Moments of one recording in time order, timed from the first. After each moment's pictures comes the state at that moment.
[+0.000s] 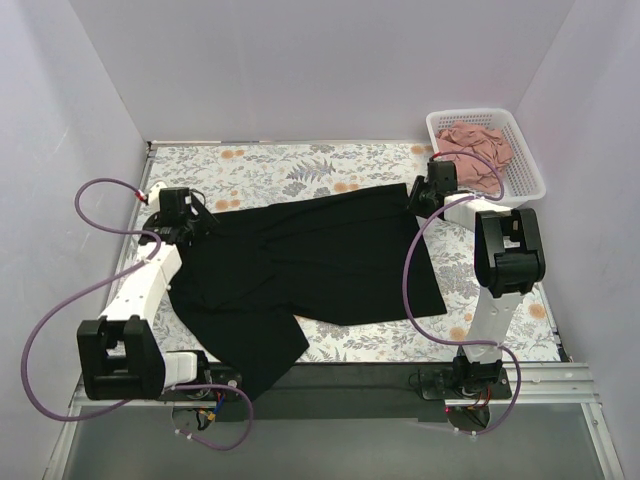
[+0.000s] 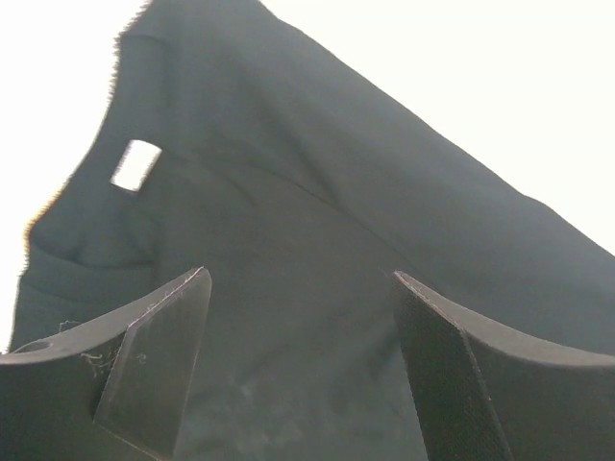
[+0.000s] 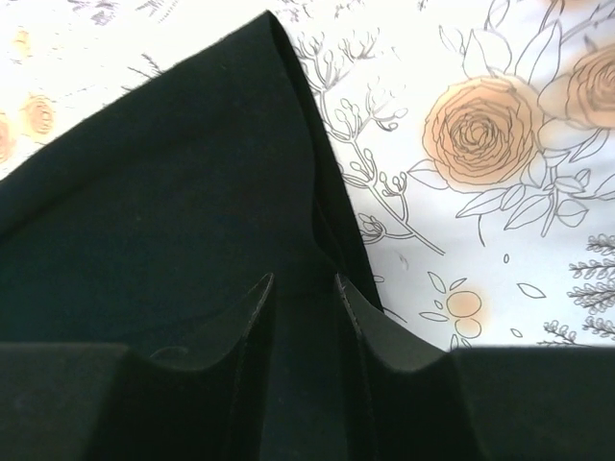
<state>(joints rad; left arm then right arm) 0.03 1.30 0.91 -0.41 -0.26 -0.65 0.14 1.93 1.21 -0.08 -0.07 0.44</state>
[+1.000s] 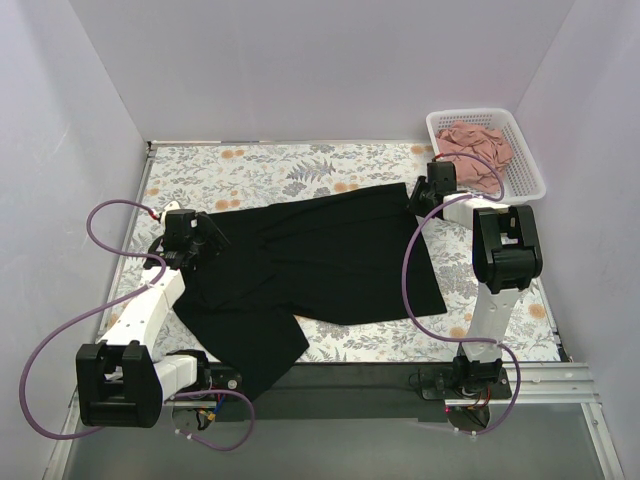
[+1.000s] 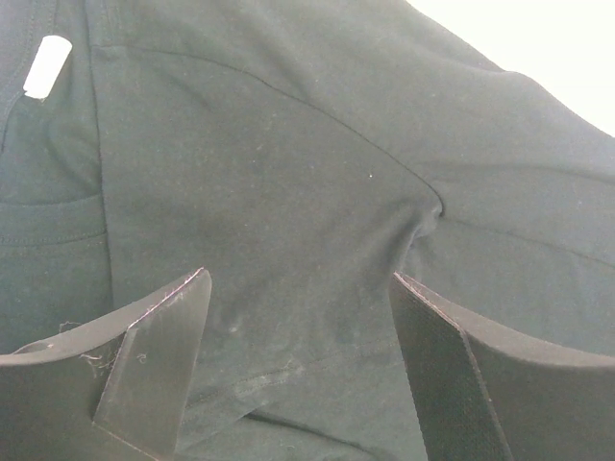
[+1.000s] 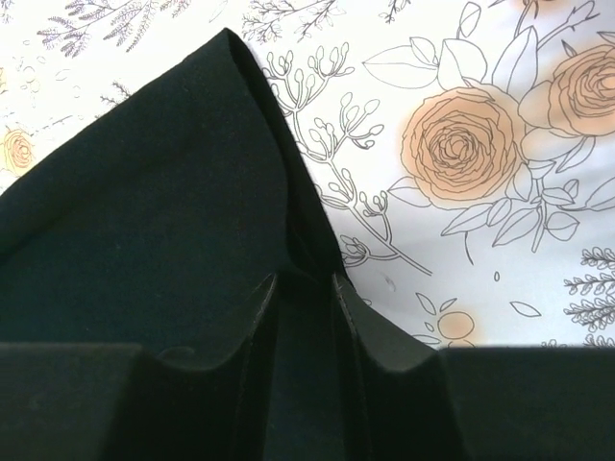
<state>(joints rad) -0.04 1.13 0.70 -0.34 -0.11 -0.64 0.13 1.97 1.23 -0.06 -0.04 0.49</state>
